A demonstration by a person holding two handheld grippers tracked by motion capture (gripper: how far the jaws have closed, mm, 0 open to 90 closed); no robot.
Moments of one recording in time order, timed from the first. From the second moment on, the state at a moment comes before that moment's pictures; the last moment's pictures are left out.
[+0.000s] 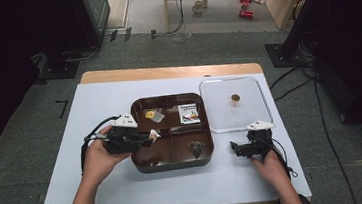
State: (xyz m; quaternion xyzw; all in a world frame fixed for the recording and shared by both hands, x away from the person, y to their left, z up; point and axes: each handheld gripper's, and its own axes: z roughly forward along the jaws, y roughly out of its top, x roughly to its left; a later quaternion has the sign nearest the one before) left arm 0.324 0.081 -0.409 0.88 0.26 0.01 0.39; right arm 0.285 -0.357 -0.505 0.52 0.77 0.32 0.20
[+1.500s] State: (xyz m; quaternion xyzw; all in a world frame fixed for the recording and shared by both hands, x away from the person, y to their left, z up) left arm 0.334 0.167 -0.413 0.84 0.37 0.06 0.38; right arm 0.285 -0.357 -0.505 0.52 0.77 0.32 0.20
